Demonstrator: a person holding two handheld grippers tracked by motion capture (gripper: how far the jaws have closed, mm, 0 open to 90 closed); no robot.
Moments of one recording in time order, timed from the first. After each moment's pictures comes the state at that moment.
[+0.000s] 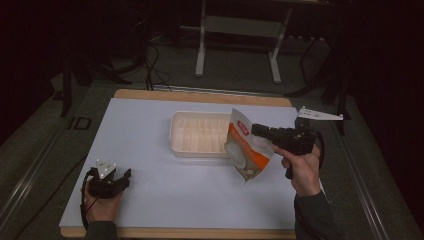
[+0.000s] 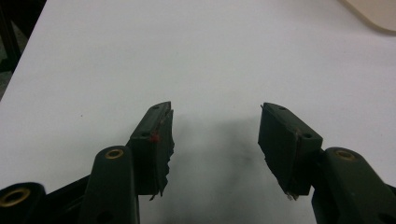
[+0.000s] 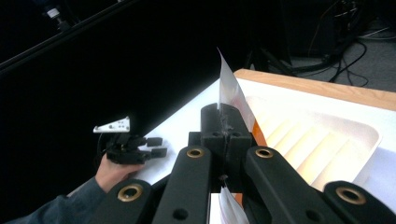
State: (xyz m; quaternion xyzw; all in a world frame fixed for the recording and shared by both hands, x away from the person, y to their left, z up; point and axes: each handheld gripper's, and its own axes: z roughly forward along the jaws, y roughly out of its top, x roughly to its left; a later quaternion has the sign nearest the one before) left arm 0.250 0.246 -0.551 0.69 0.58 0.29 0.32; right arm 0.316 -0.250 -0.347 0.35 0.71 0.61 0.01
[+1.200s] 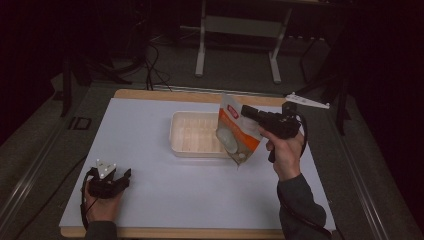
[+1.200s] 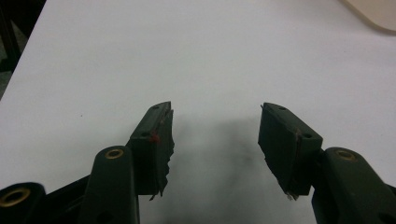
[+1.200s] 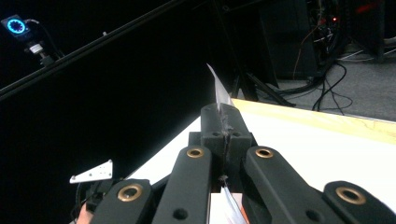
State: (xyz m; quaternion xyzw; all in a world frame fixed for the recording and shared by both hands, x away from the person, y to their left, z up) left arm 0.251 0.245 -0.551 0.69 0.58 0.29 0.32; right arm 0.347 -0.219 -0.341 0.37 0.67 0.64 0.04
